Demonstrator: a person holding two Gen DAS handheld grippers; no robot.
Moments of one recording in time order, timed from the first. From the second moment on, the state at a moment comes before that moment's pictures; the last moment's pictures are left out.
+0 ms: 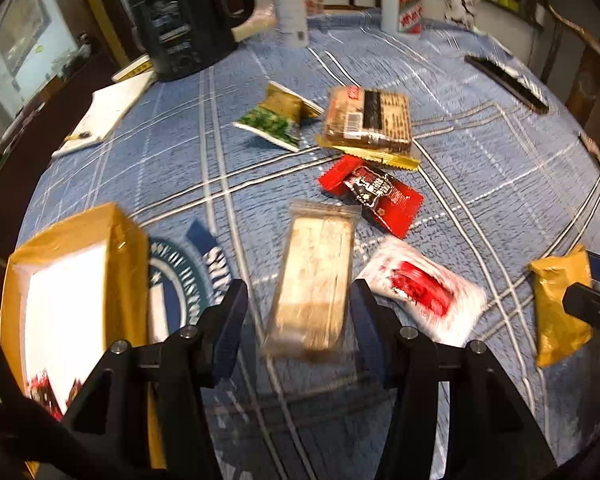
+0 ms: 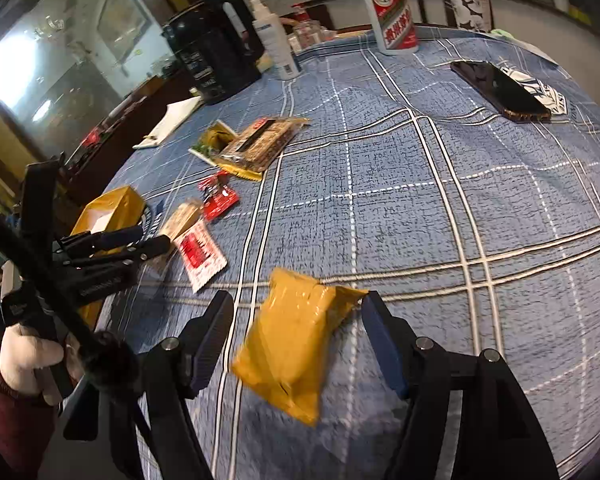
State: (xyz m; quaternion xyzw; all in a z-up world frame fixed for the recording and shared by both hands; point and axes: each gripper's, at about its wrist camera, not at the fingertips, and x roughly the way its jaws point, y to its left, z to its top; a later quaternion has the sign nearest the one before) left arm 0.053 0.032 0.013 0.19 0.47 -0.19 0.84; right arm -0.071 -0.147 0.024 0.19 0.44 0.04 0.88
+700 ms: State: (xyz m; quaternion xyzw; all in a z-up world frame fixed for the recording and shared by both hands) left arm -0.012 0.071 0.050 0.10 0.43 -0.23 0.87; right arm -0.091 -0.114 0.014 0.11 0.44 0.03 0.89
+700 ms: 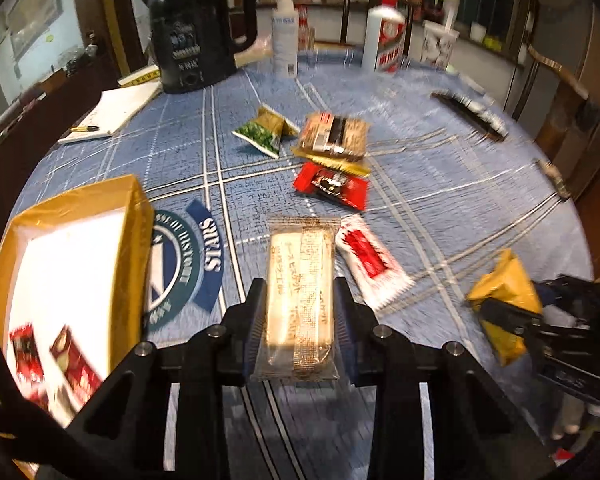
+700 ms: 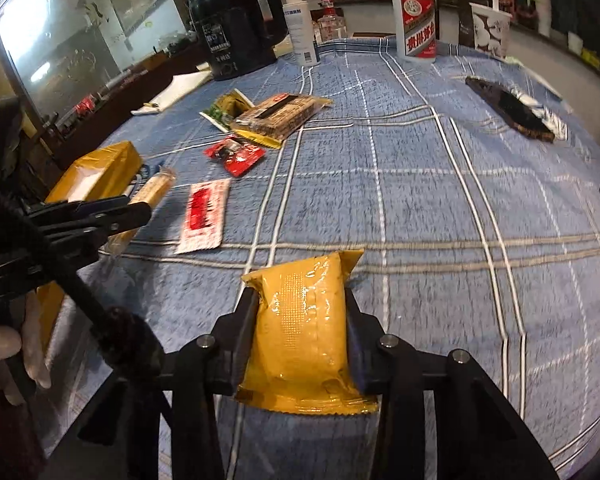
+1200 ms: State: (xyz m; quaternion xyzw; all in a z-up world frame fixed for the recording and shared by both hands) left arm -0.055 0.222 0.116 0.00 0.37 -0.16 0.91; right arm -0.113 -0.028 0.091 0.12 0.39 0.16 0.90
